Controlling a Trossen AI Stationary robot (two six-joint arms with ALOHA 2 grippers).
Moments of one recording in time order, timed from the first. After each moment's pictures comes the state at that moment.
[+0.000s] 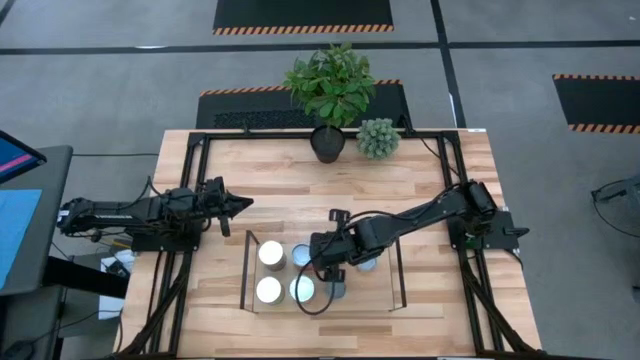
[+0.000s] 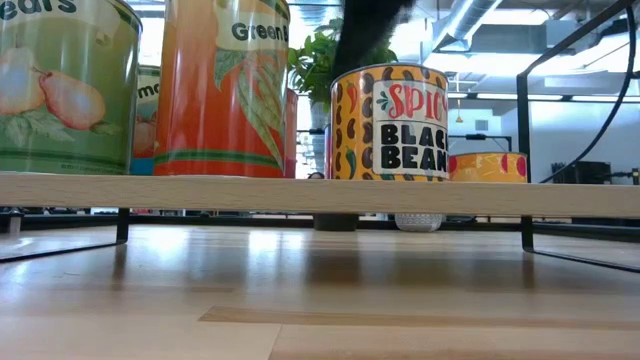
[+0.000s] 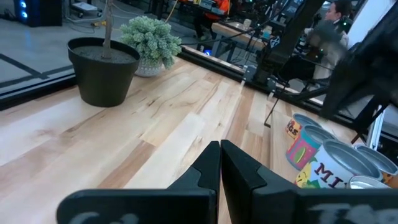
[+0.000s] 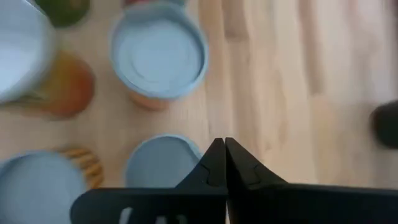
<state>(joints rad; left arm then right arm) 0.03 0.23 0.12 -0.07 -0.22 -0.36 0.31 1.97 1.74 -0.92 0.35 0.31</state>
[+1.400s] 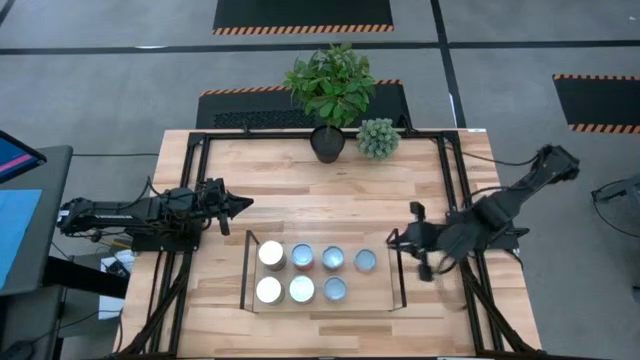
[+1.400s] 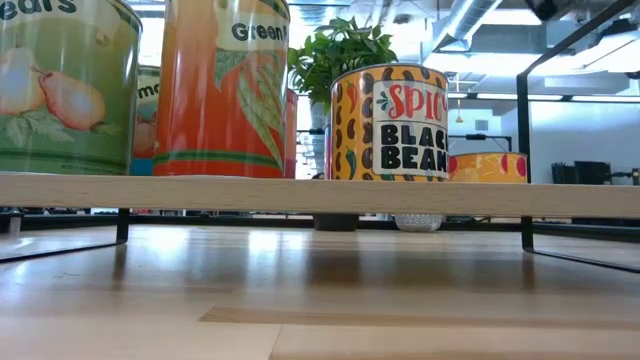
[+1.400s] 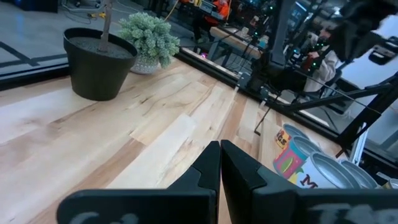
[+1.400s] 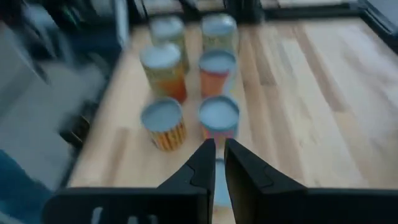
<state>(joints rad) 0.03 0.23 0.12 -0.05 -0.21 -0.46 0.60 1.04 0.97 -0.59 0.52 0.38</state>
